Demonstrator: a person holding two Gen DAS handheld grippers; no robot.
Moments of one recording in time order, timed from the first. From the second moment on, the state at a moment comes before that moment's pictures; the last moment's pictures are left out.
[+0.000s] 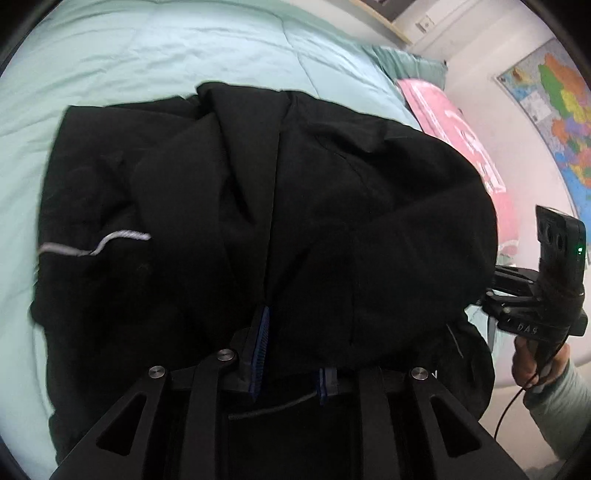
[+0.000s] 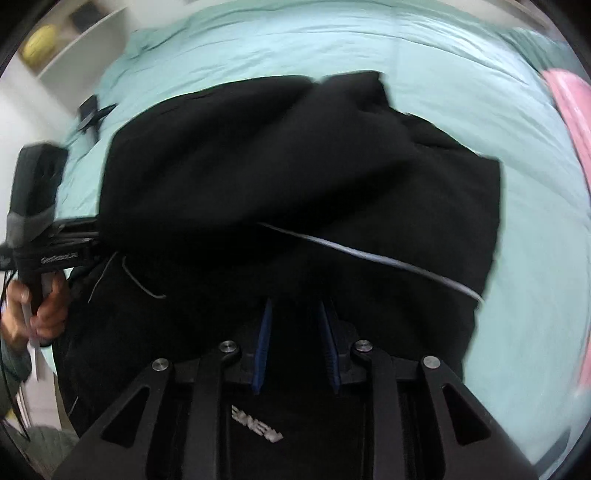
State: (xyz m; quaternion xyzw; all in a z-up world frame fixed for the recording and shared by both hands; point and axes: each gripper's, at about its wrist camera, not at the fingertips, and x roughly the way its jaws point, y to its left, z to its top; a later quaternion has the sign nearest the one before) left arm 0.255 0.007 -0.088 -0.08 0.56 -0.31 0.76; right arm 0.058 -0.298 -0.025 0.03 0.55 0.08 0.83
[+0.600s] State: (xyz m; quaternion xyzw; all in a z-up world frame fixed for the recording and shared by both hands) left arm 0.291 0.024 -0.002 -0.16 0.50 -0.32 0.79; right arm 0.141 -0.261 -0.019 0.06 0.54 0.11 0.83
